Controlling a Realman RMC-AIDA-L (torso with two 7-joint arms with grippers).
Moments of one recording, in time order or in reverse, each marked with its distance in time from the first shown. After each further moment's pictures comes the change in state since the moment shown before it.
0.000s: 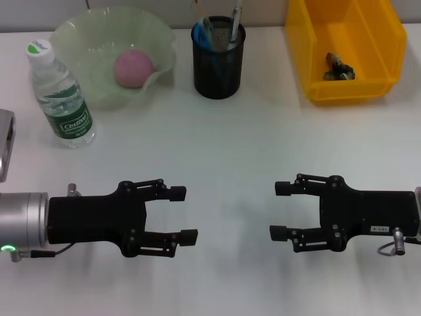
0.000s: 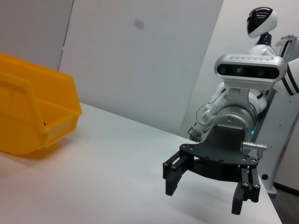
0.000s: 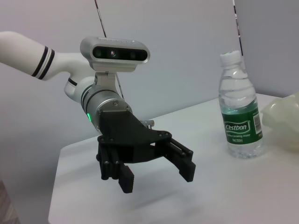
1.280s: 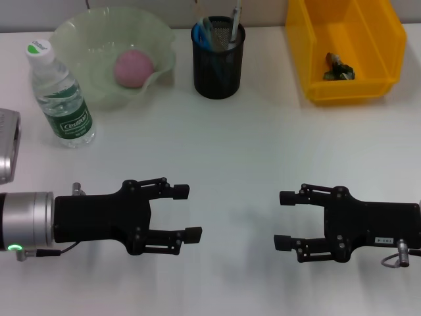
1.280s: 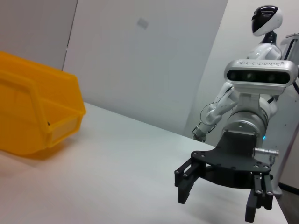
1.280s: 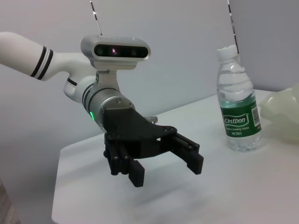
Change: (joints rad) left arm -0.002 -0.011 0.005 0.000 -0.006 -0.027 0.006; right arm -0.025 -0.001 0.002 0.024 0.001 -0.004 -0.019
